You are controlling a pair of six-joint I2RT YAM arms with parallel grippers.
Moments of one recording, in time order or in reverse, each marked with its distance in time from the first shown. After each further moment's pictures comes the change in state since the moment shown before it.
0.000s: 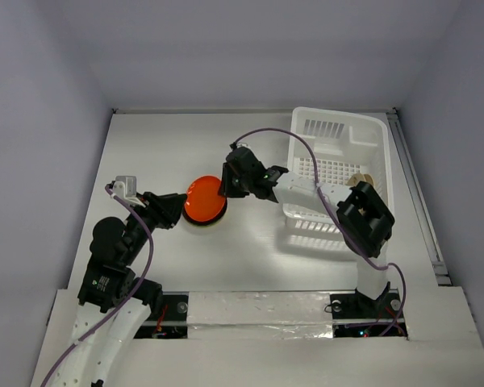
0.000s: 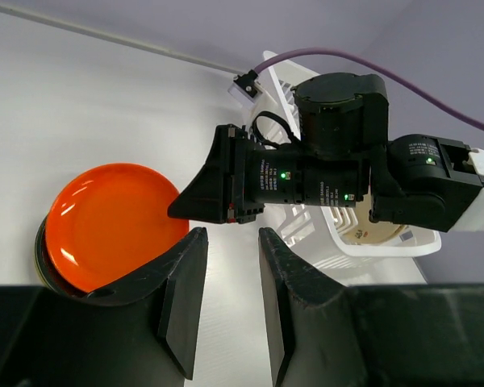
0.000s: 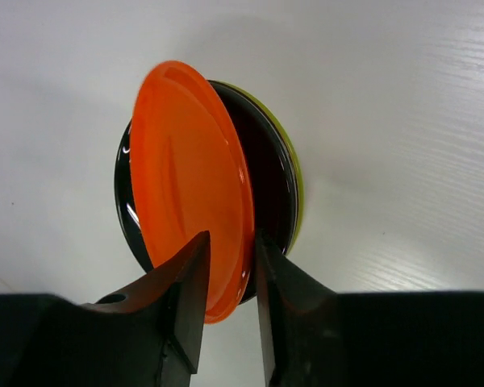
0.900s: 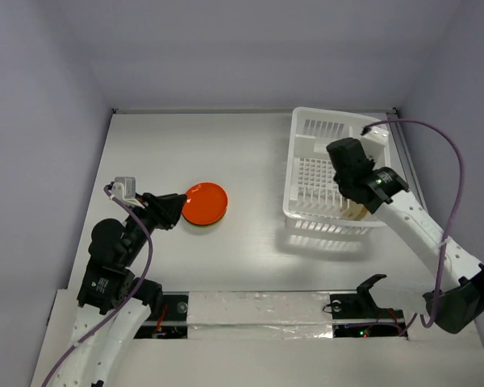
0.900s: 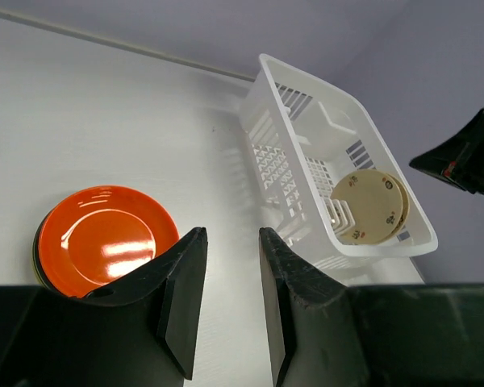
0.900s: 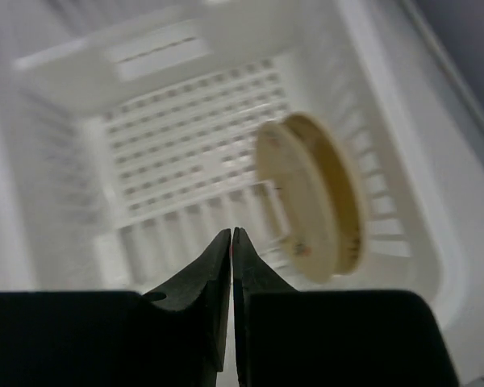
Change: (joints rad) left arm 0.000 -0.012 0.000 0.000 0.004 0.000; right arm -0.256 -0.738 -0.237 -0.551 0.704 -0.014
